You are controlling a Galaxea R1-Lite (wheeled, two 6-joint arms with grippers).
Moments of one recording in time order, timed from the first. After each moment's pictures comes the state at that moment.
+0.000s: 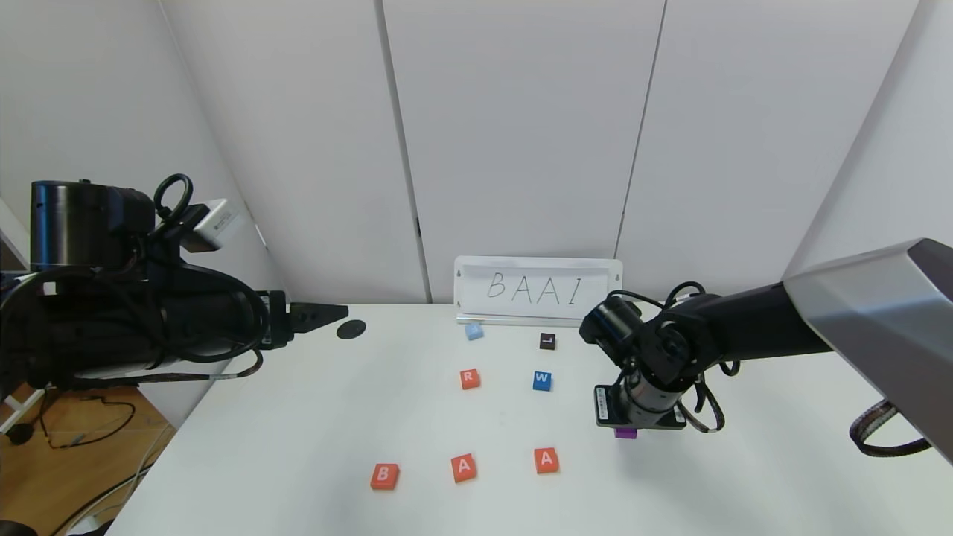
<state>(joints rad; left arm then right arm) -0.10 1.54 -0.93 -0.14 -0.21 -0.09 0.51 2.27 -1.52 0.50 -0.21 0.57</state>
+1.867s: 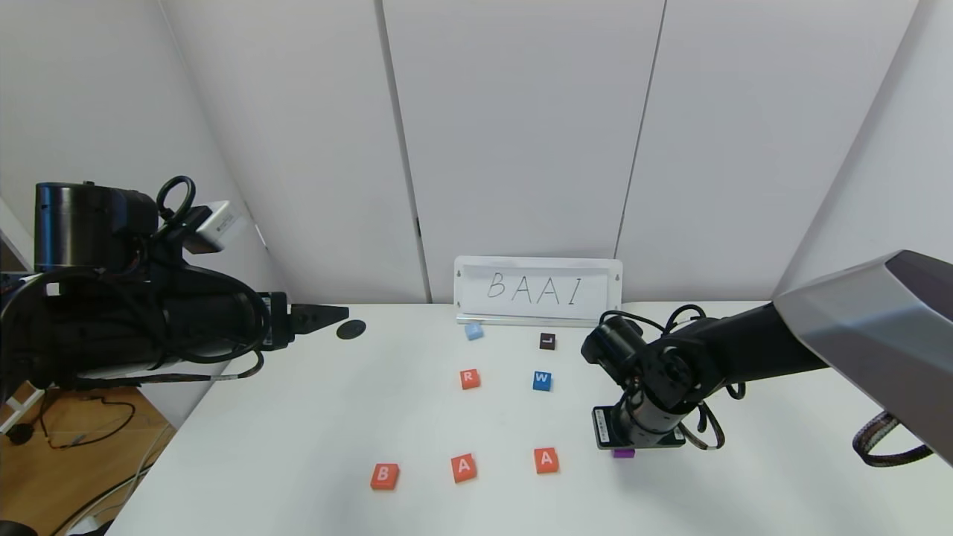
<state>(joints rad) -0.10 1.55 -0.93 -0.14 -0.21 -0.09 0.52 2.27 -1.40 0.39 -0.16 0.50</state>
